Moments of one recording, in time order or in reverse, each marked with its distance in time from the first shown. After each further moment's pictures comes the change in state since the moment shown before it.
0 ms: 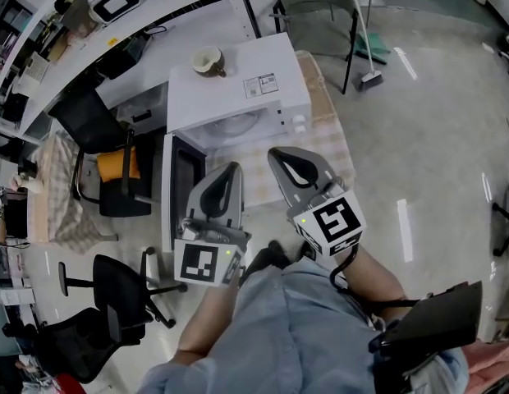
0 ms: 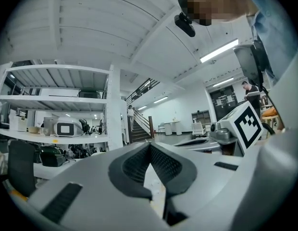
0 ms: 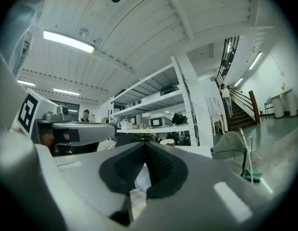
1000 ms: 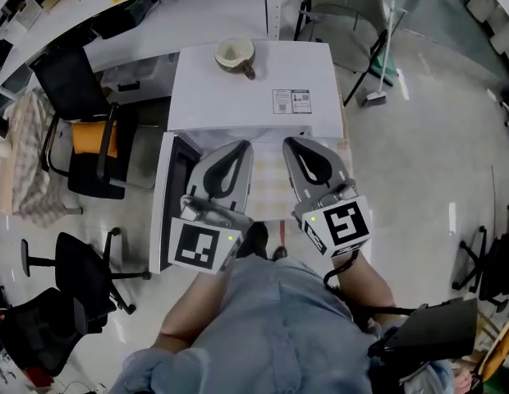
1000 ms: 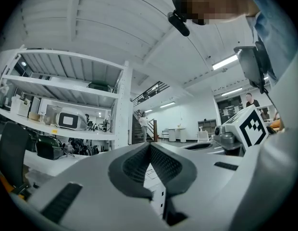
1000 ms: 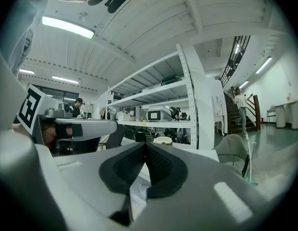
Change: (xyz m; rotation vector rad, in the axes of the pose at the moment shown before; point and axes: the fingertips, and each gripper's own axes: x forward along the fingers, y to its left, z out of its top) left arm 0.072 0.105 -0.033 -0.107 -0.044 0.015; right arm 0.117 -0.040 -0.015 -0.091 0.076 -0.001
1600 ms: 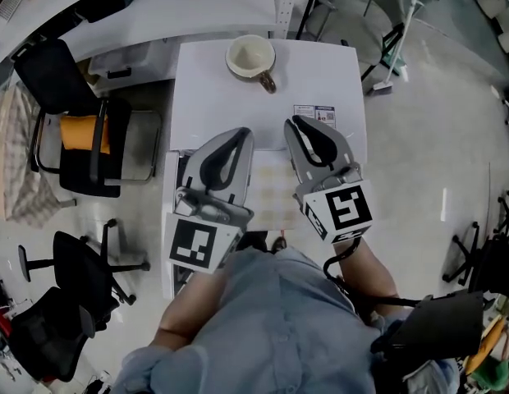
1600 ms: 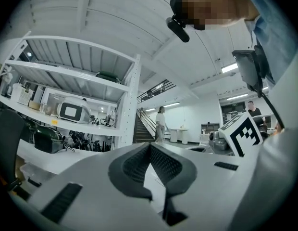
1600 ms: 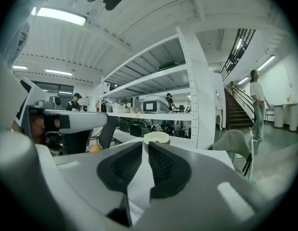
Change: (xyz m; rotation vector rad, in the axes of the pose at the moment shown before) left arm 0.058 0.091 -0.017 -0.088 0.023 0.006; right arm 0.114 -0.042 -0.020 0.008 0.114 -0.033
